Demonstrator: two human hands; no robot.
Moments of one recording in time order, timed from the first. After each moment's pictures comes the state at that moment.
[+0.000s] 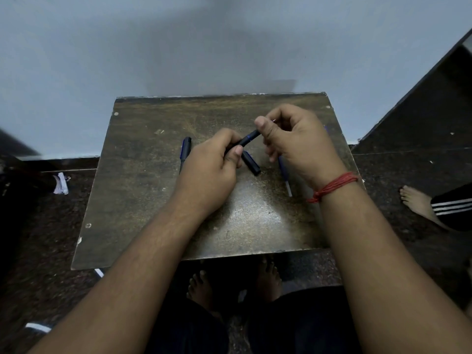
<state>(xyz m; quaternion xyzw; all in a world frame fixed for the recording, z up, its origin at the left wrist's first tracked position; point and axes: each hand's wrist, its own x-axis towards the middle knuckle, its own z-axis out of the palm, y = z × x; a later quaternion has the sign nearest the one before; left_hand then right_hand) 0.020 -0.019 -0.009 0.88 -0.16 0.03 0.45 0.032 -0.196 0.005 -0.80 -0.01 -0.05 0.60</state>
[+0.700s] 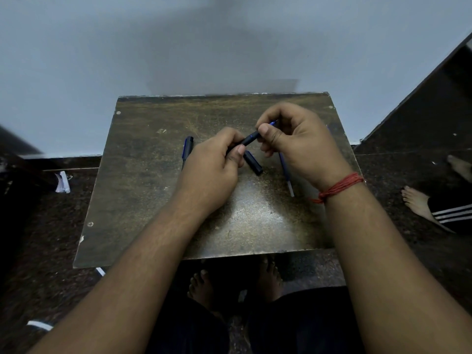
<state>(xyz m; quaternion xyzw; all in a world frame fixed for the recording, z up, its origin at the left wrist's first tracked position) 0.020 -0.018 -0.007 0.88 -0.16 0.03 0.43 0.030 -0.198 0.011 -0.82 -0.07 -0.03 0.57</state>
